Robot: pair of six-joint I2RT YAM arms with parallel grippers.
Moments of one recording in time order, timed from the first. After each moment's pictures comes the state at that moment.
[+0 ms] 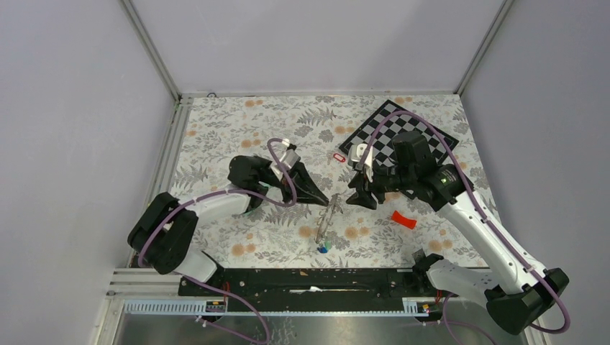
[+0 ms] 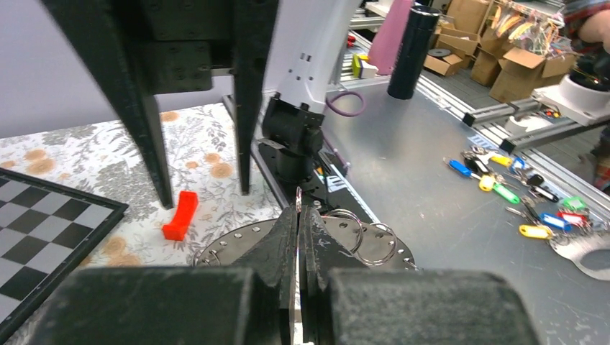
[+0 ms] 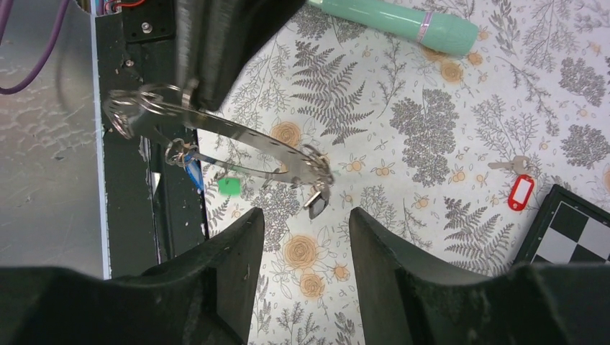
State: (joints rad) left arm -0.64 1.49 0.74 1.37 1.34 -0.68; right arm 0.54 1.05 1.13 -0.80 -0.72 -0.53
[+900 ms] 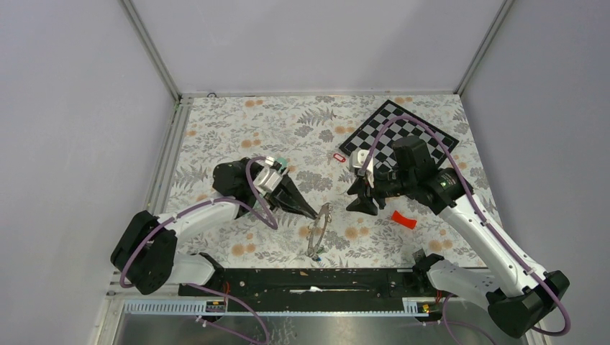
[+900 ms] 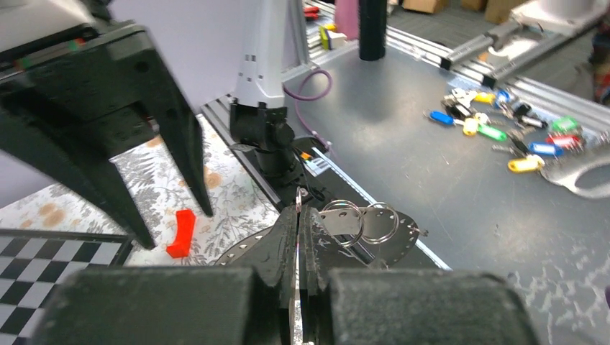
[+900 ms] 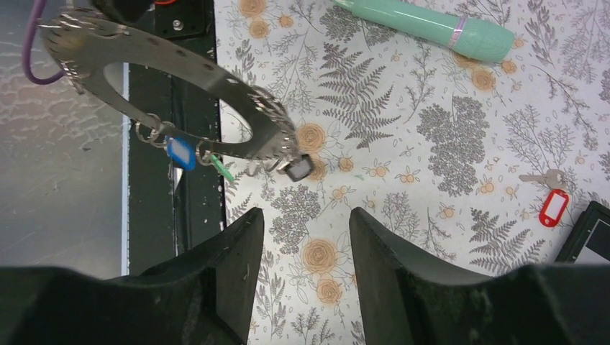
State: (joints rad) left arm -0.65 1.31 0.70 1.39 1.54 -0.61; right arm 0.54 1.02 1.07 -0.80 -0.79 -0.55
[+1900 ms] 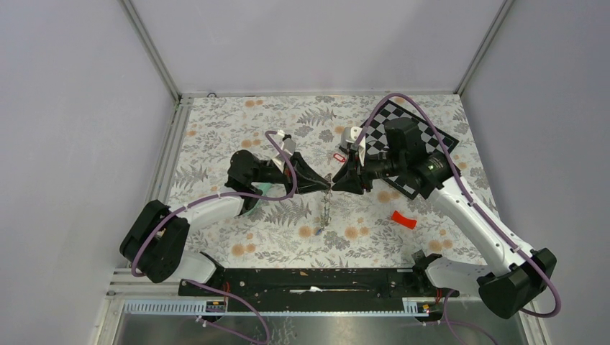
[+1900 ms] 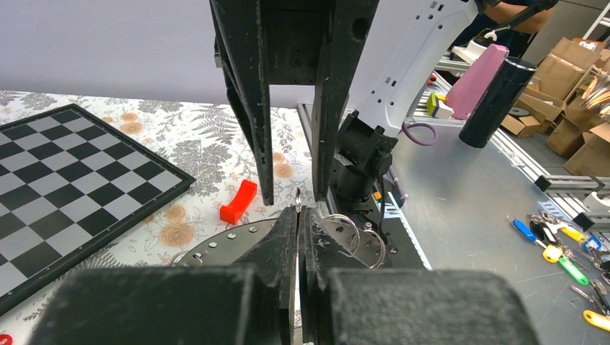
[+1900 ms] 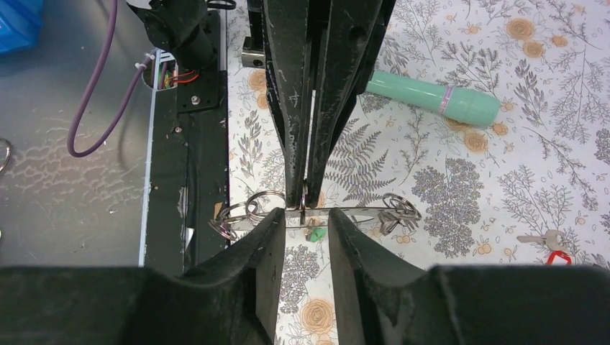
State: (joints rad) left arm -0.61 1.40 0.69 1.10 1.11 -0.52; right arm 0.54 1.16 1.17 -0.62 -0.89 -0.37
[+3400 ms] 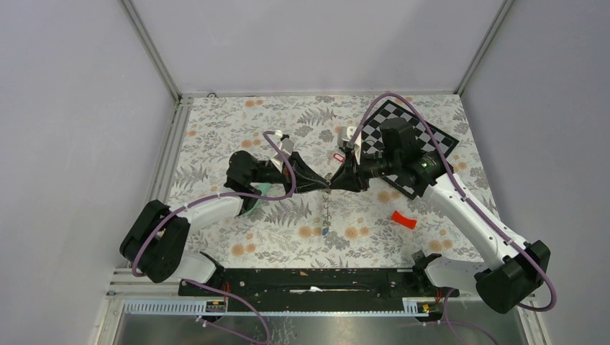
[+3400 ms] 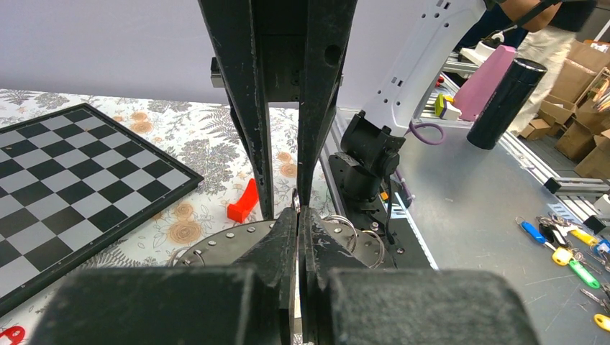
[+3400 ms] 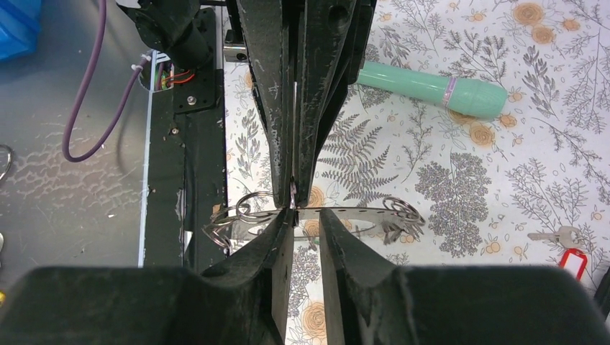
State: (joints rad) left arm -0.60 1.40 0.68 1.11 1.10 -0.51; right arm 0.54 1.20 1.15 -0.58 -0.89 -0.35
